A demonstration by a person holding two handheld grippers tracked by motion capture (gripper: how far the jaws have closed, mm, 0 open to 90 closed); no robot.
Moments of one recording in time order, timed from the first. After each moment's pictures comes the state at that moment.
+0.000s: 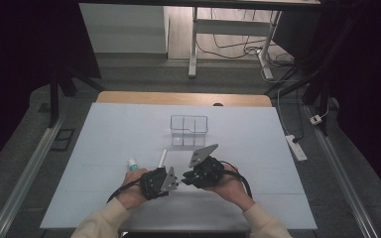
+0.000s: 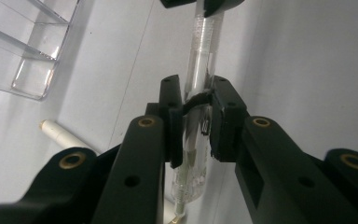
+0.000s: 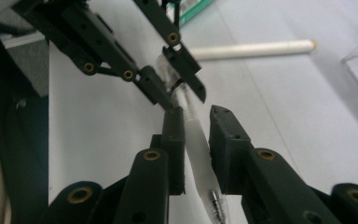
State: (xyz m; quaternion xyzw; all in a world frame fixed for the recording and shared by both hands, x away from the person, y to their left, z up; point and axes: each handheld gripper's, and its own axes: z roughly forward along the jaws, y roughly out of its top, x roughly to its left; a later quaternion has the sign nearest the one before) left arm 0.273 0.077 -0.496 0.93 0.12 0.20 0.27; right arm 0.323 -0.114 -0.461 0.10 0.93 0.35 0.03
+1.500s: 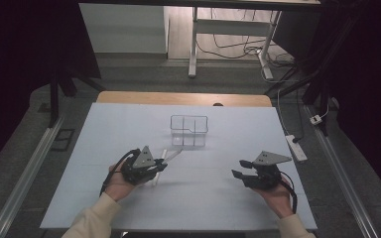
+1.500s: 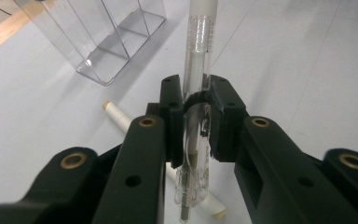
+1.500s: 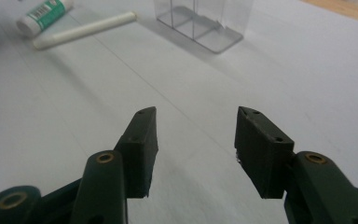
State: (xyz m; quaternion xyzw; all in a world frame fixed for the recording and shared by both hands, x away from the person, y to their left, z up) left arm 0.296 0.131 -0.480 0.87 0.25 0.19 0.39; right arm 0.321 -0.273 -0.479 0.29 0.84 0.42 0.16
